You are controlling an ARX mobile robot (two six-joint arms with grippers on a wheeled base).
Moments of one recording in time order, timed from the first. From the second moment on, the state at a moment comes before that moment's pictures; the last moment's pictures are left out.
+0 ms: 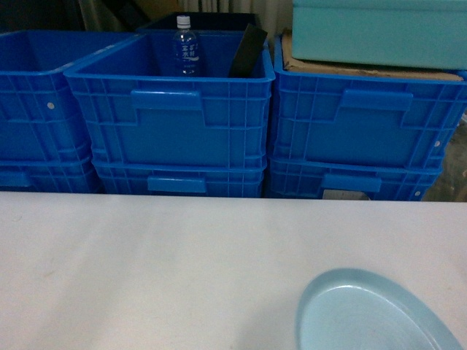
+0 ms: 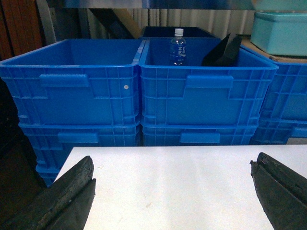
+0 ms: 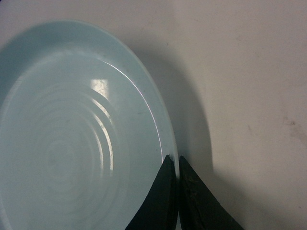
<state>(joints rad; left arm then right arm) 0.00 0.01 0.01 0.00 0.00 0.00 -0.17 2.02 0.34 0.76 -0.55 0.26</state>
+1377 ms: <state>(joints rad) 0.00 0.01 0.01 0.00 0.00 0.00 -0.03 0.86 0.39 0.32 -0.23 0.10</state>
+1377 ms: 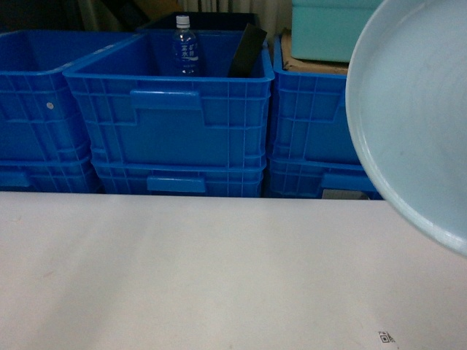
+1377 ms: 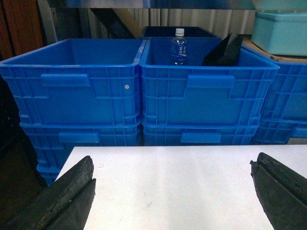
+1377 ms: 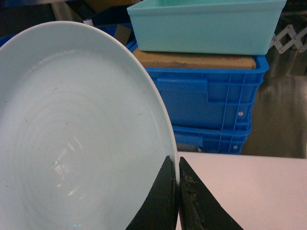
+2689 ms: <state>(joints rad) 0.00 0.01 0.01 0.00 0.00 0.00 -0.09 0.86 0.32 0.48 -0.18 0.14</state>
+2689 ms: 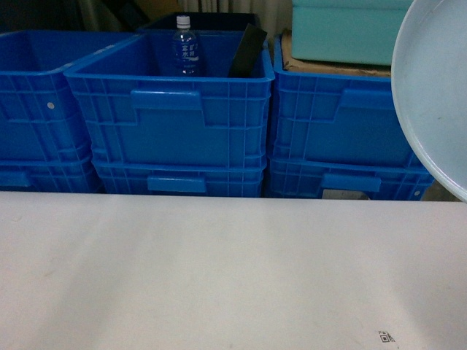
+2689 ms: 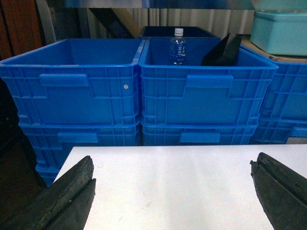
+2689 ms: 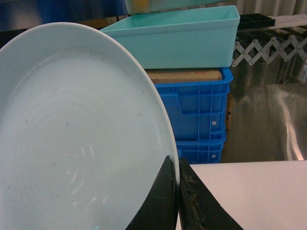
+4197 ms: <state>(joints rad) 0.00 0.01 0.01 0.00 0.00 0.00 -0.09 0.86 0.32 0.47 -0.18 0.14</state>
